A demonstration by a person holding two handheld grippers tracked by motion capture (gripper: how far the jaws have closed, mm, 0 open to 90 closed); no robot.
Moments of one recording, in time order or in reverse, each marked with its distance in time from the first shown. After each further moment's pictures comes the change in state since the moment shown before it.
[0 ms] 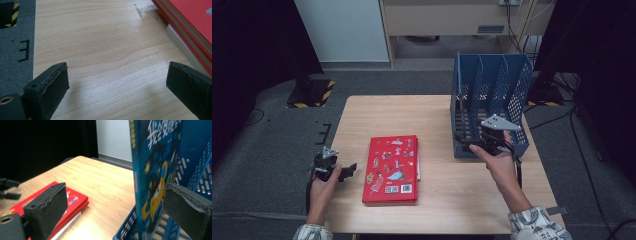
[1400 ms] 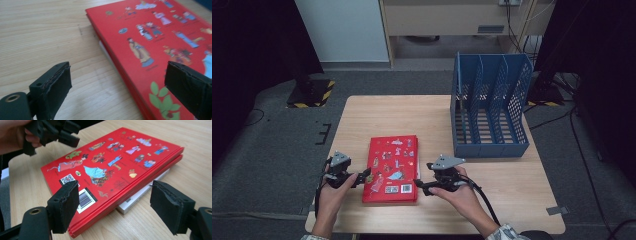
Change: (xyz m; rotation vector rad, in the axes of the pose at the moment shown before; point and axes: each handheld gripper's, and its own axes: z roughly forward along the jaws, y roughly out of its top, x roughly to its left) left arm -0.059 0.006 -0.023 -0.089 -0.166 0.045; right arm 0.116 -0.082 0.048 0.258 0.323 -0.076
